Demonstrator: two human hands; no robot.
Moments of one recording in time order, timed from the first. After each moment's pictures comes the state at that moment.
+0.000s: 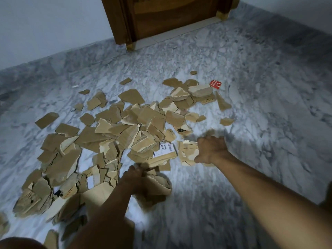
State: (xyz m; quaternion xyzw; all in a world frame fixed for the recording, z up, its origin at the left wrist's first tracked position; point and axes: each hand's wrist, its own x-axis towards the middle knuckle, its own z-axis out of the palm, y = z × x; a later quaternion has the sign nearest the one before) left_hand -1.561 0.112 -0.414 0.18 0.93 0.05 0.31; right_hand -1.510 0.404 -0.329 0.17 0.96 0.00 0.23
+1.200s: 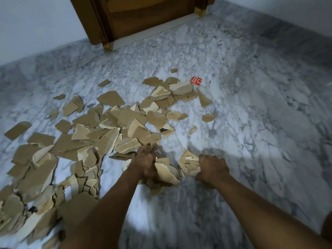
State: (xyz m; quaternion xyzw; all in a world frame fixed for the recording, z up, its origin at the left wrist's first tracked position) left_hand -1.573 0.226 -0.395 0.35 0.90 0.01 0.26; right_hand -1.429 0.436 -0.378 0.22 0.95 -0.06 0.23
